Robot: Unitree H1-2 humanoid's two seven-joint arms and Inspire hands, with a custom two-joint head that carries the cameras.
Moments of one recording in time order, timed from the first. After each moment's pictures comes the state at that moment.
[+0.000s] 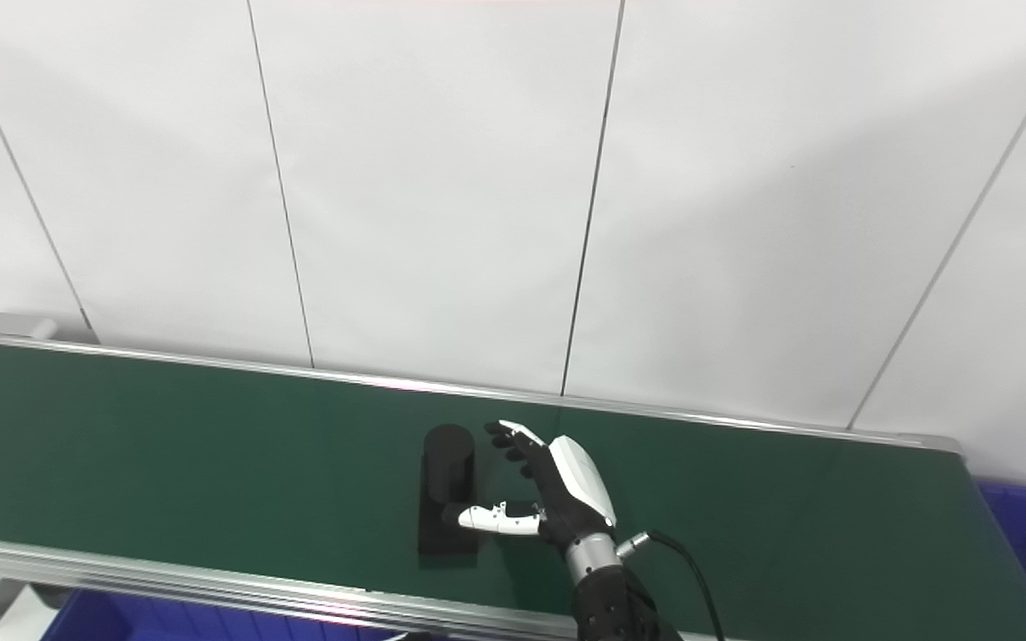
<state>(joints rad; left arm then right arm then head) 0.12 0.05 -0.15 0.37 -0.09 -0.43 -0.33 -0.55 -0.02 0.31 0.57 -0.49 -0.05 -0.06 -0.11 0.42</state>
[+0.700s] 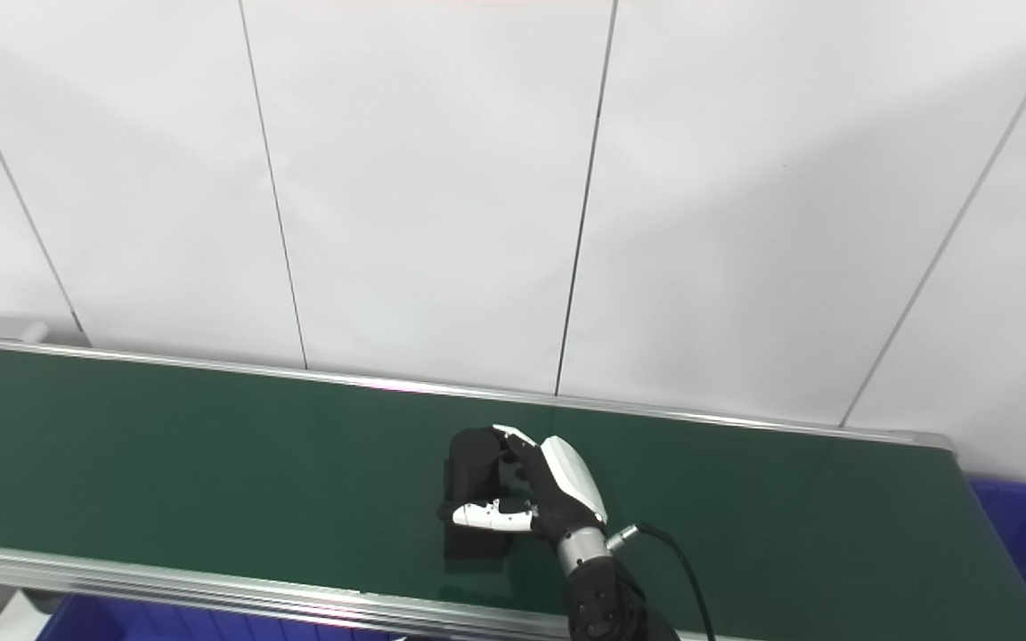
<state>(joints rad) 0.14 0.04 -0.15 0.36 -0.09 -0.43 -0.33 -0.59 0.00 0.30 0.66 -0.48 -0.05 -0.07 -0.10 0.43</state>
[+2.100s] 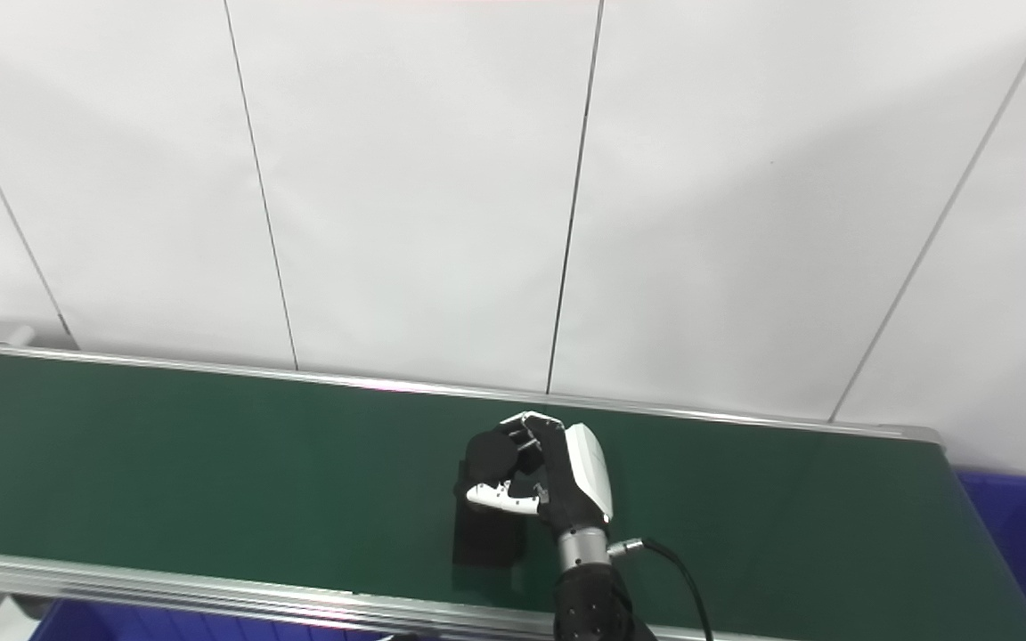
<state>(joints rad) 0.15 0.05 -0.15 0.33 -0.11 -0.42 -0.33 -0.61 0.04 0.24 0.79 -0.42 -0.27 -0.33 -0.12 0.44</state>
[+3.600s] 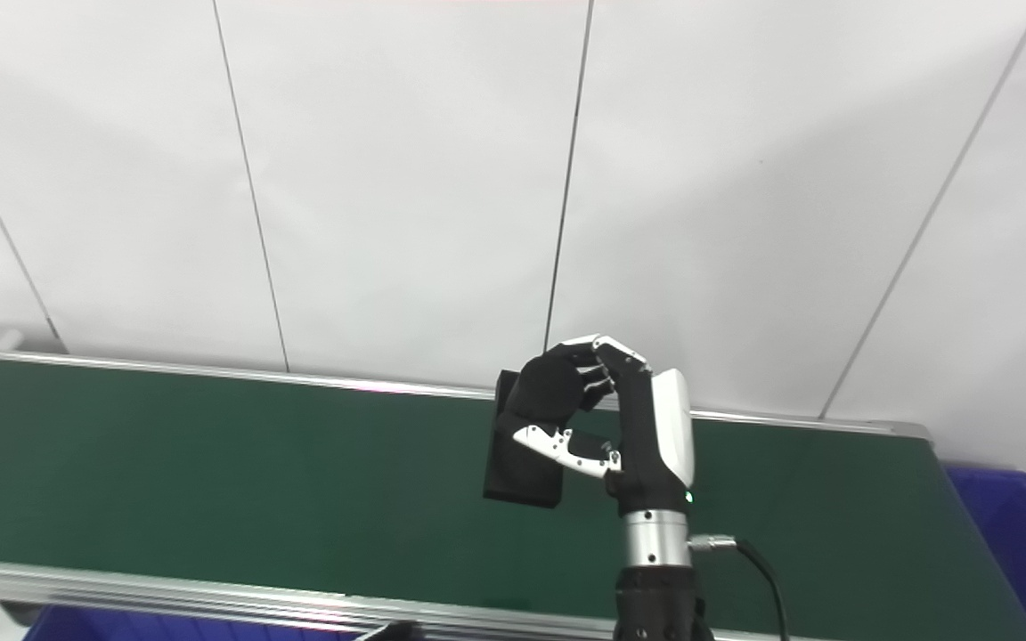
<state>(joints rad) 0.09 0.05 -0.14 0.41 -0.11 -0.43 -0.34 -0.34 0.00 0.14 -0.09 -0.46 -0.05 -0.19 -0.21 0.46</state>
